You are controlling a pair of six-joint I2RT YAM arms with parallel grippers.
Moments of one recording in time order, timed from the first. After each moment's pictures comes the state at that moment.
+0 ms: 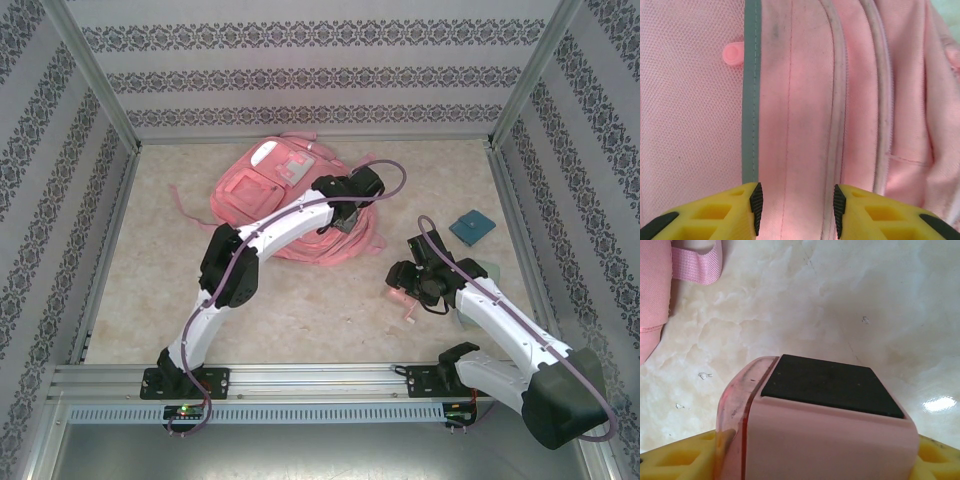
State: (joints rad) left arm -0.78 2.29 2.14 -1.04 -0.43 -0.18; right arm 0.38 1.03 0.64 -0.76 -0.04 0.83
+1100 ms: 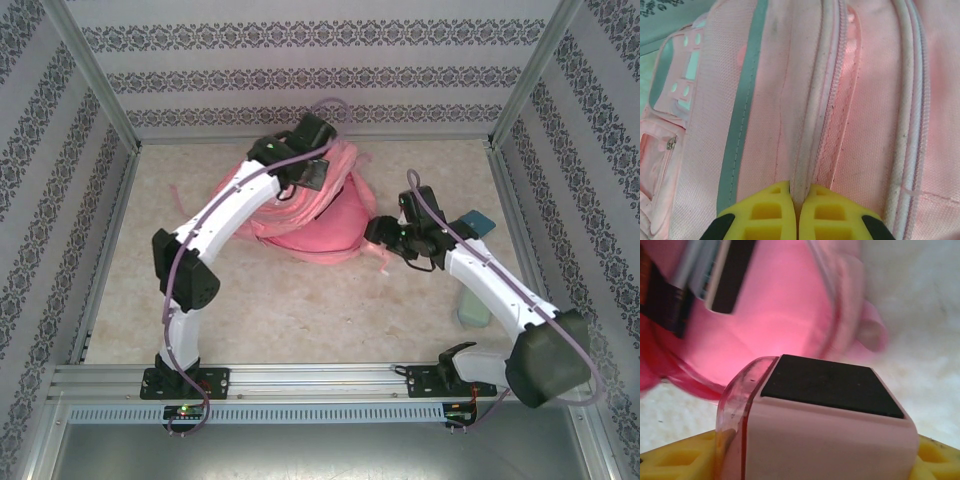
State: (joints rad) left arm -0.60 2.00 2.15 -1.08 -0.25 -0.26; right arm 0.37 1.28 0.97 -0.60 -0.21 0.74
